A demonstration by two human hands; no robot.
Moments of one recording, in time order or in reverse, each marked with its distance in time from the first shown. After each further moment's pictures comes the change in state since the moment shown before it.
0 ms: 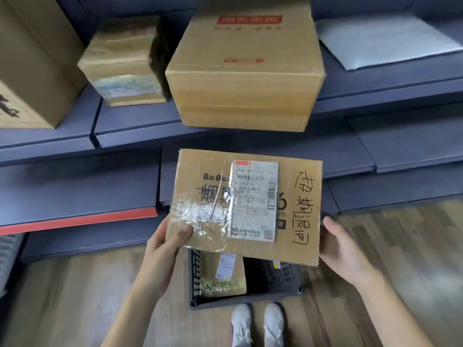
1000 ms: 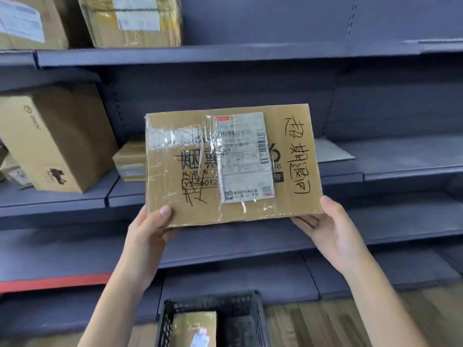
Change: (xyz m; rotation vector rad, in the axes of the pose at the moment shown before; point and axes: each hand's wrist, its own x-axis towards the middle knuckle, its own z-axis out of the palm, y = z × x) left_hand -0.111 0.128 0.127 -0.149 -0.049 0.483; right_hand -0.134 -0.170 -0.002 -0.045 -0.175 -0.562
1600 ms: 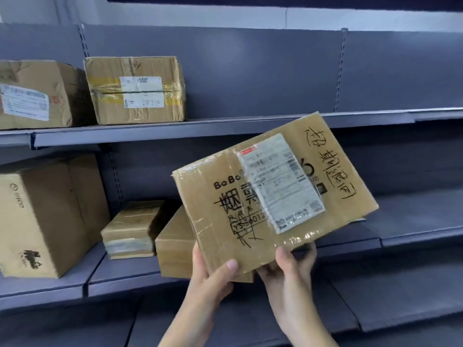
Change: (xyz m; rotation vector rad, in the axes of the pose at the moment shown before) left_hand 0.080 -0.007 0.064 0.033 -0.258 0.011; right_hand 0.094 0.027 0.093 0.464 0.154 -0.258
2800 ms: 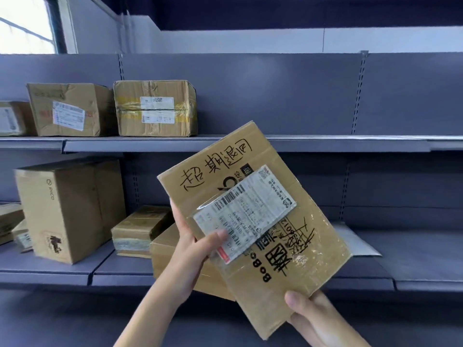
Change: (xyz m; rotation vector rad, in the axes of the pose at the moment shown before) left_hand 0.042 0.037 0.053 0.025 0.073 0.284; right_hand 0.025 -0.108 -0.078 -0.287 -0.564 0.522
